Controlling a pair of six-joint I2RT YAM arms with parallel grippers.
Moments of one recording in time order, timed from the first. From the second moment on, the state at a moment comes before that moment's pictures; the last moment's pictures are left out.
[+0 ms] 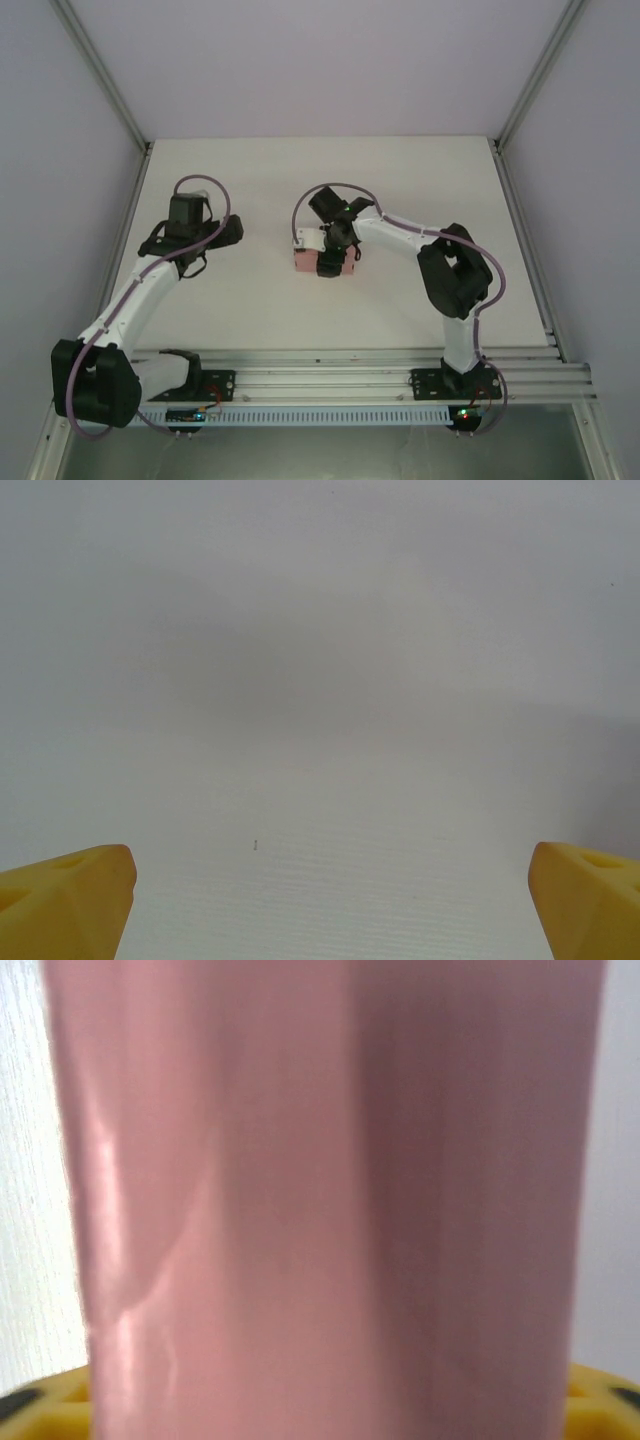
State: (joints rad) left arm -0.20 1.15 0.86 -0.50 -0.07 -0.37; right arm 0.72 1.94 1.46 -0.76 -0.14 -0.80
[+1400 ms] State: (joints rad) left arm -0.20 1.10 0.81 -0.45 -0.07 -0.35; right arm 0.71 1.86 1.20 -0.42 0.09 -0.95
